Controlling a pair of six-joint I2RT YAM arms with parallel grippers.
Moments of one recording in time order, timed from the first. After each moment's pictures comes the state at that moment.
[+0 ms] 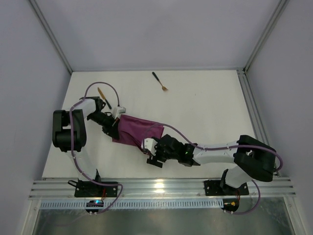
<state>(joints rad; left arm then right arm) 0.02 1.87 1.17 -1.08 0.72 0.89 1.13 1.48 0.63 0.24 -0.09 -0.29</state>
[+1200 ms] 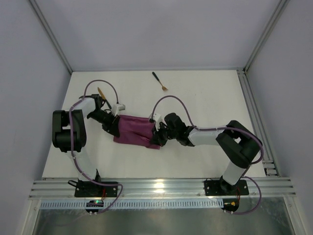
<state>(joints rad) 0.02 1.87 1.20 -1.06 0.71 0.83 0.81 1.69 0.77 0.32 -0.44 0.06</state>
